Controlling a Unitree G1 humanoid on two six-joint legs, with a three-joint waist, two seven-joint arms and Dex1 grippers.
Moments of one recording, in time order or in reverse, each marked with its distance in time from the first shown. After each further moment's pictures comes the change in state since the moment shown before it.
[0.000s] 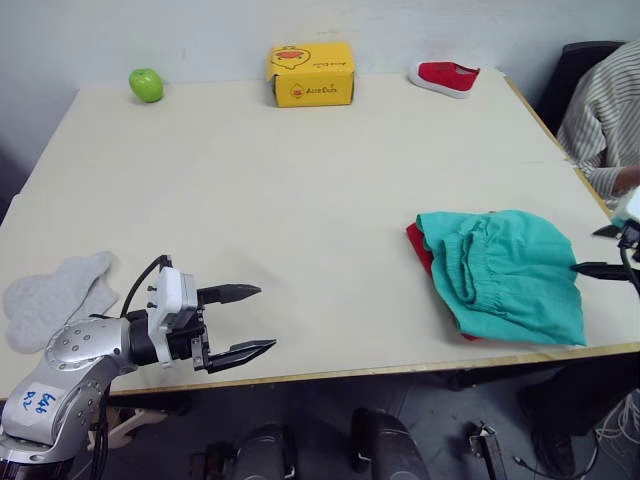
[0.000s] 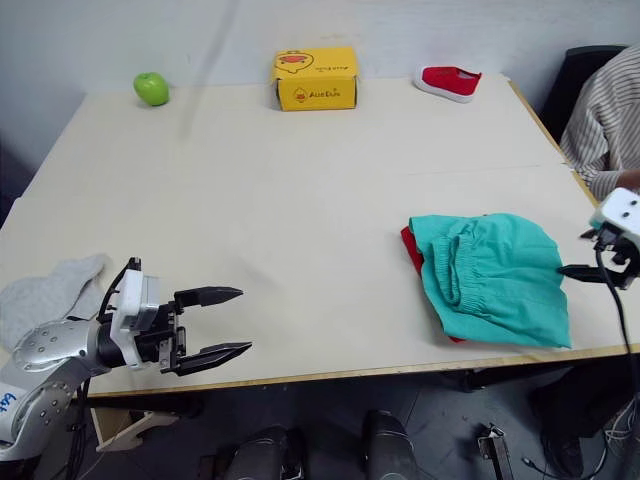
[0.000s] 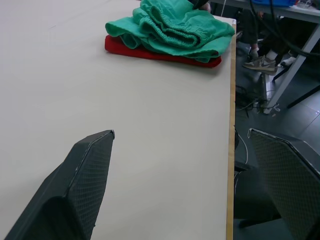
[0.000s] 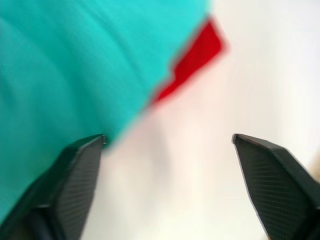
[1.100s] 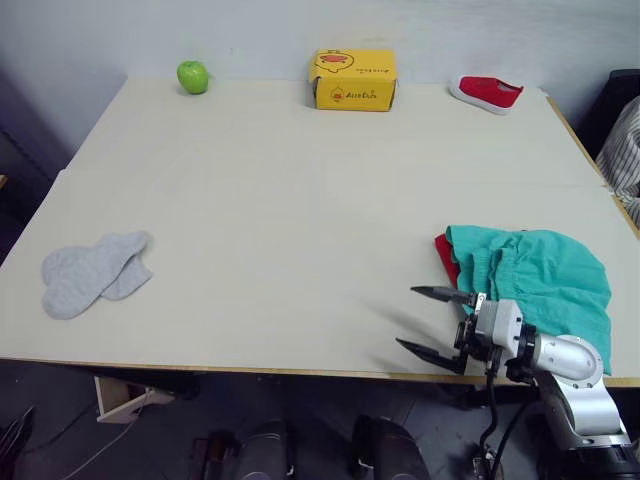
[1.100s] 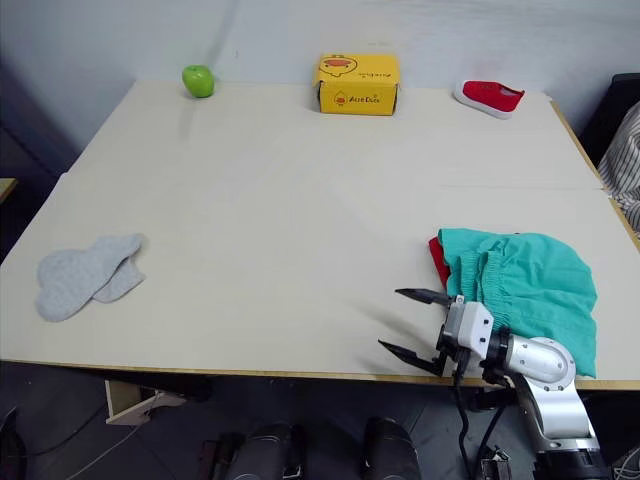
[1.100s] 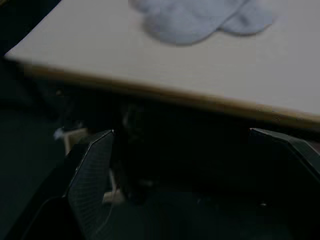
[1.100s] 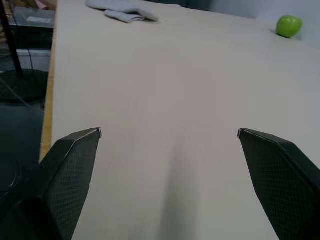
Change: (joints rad) left arm 0.683 -0.361 0.829 0.433 -0.013 -0.178 0.231; right arm 0.867 0.637 -0.155 -1.137 0.424 0.012 -0.021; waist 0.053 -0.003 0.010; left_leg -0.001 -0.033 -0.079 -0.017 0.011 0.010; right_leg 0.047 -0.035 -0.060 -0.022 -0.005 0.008
